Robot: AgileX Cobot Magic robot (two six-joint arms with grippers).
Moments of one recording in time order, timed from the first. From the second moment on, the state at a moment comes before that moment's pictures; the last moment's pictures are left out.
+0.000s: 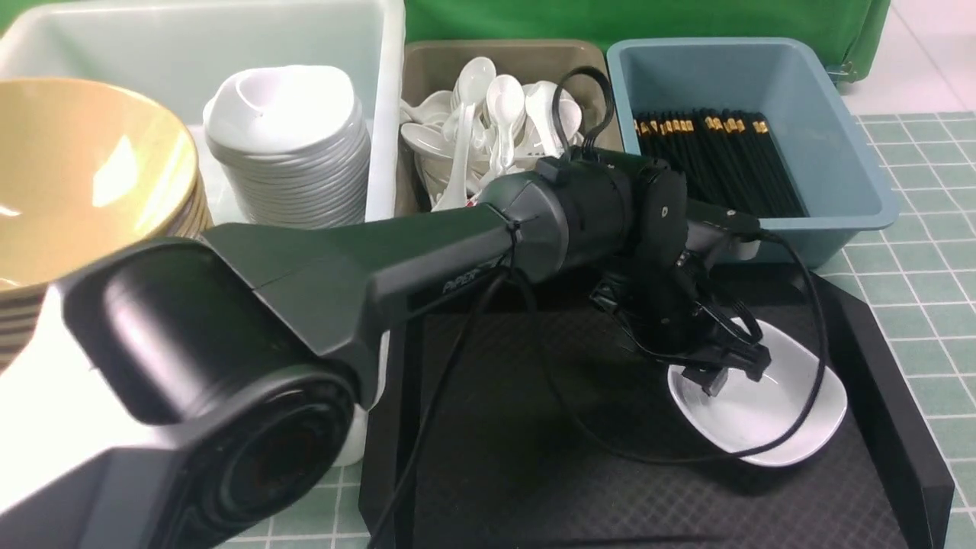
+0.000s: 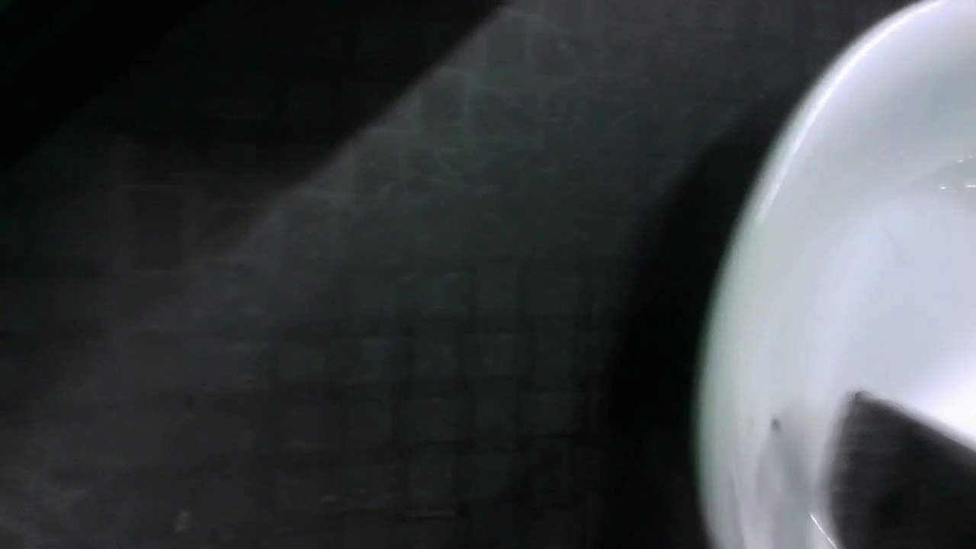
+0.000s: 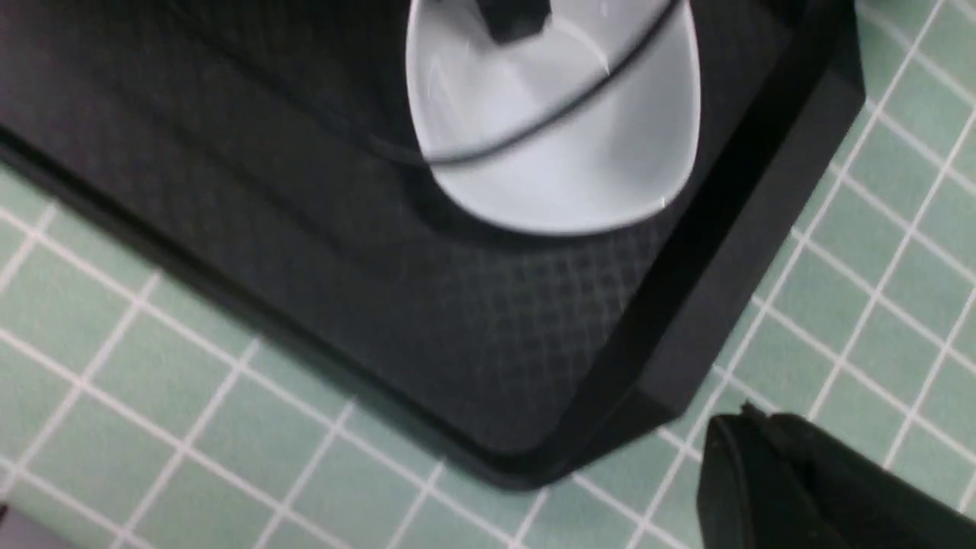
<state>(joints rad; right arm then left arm) 0.41 0.89 -0.91 -0.12 1.15 -0.15 -0.80 2.29 -1.89 -0.30 0.88 0.08</state>
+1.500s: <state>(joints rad) 0.75 1.71 -1.92 0.09 1.20 -0.44 0.03 2.01 -1.93 -0.28 0.94 0.19</state>
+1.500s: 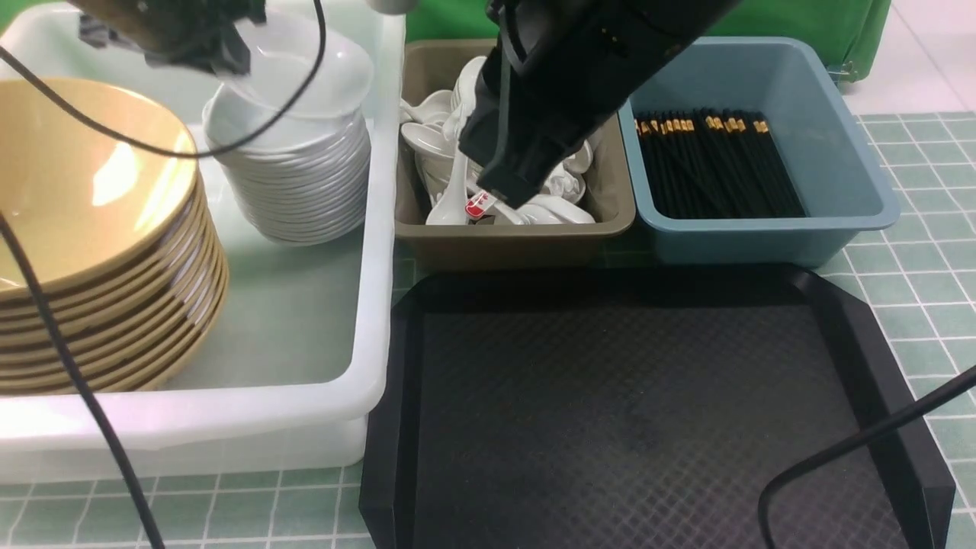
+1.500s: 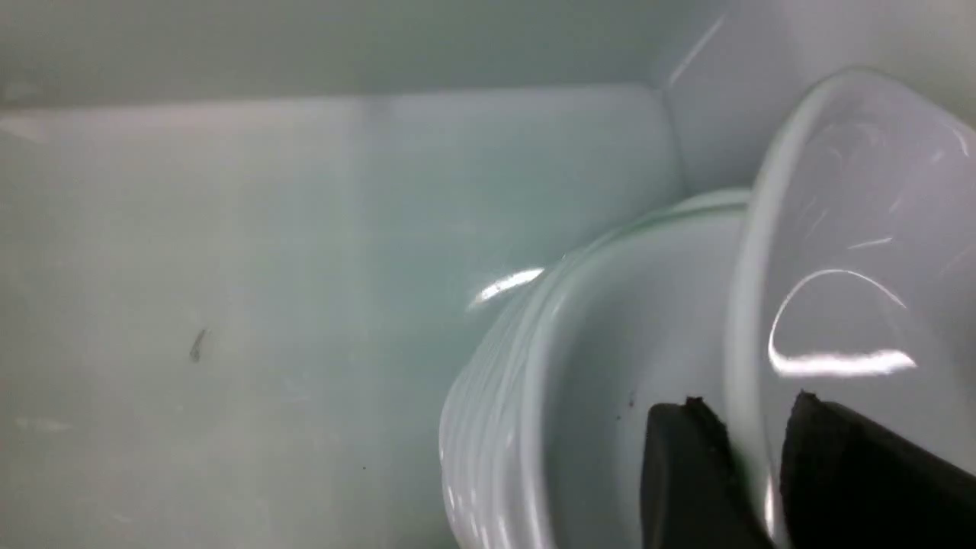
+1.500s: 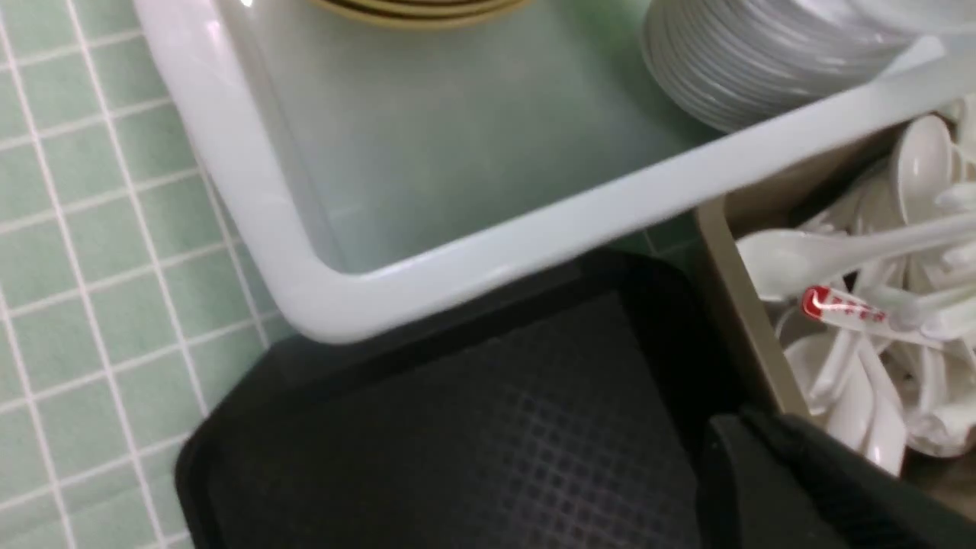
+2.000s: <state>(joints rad) 0.75 1.71 -1.92 0.06 1.25 -0.41 0.03 1.86 -2.08 -0.20 1.11 0.21</state>
